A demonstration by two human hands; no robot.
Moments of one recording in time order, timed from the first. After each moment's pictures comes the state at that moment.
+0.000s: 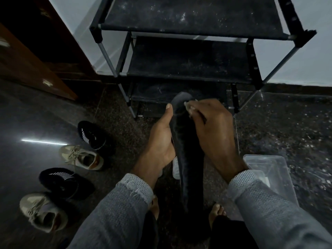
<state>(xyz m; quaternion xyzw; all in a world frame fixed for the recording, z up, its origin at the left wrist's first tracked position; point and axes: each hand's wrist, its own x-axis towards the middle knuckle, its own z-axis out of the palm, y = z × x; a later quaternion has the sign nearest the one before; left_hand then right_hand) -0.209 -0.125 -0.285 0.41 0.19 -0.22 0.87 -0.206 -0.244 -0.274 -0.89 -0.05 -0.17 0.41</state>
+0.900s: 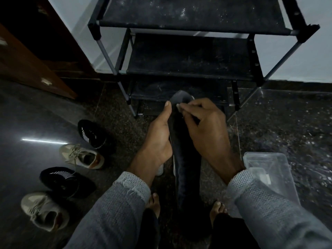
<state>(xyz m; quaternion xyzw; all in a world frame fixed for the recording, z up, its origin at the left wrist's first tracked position) -0.208 -0.117 -0.282 0.41 0.18 -0.24 0.86 -0.208 -0.233 -0.279 -0.89 -0.09 -0.16 0.43</state>
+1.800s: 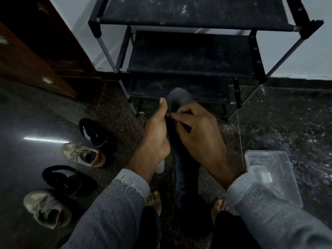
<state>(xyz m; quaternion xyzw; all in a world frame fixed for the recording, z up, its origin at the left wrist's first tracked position) -0.206 -0.111 -0.284 0.43 0.20 -0.21 0.86 -0.220 -0.223 -0.279 -0.89 -0.17 -0.14 0.40</state>
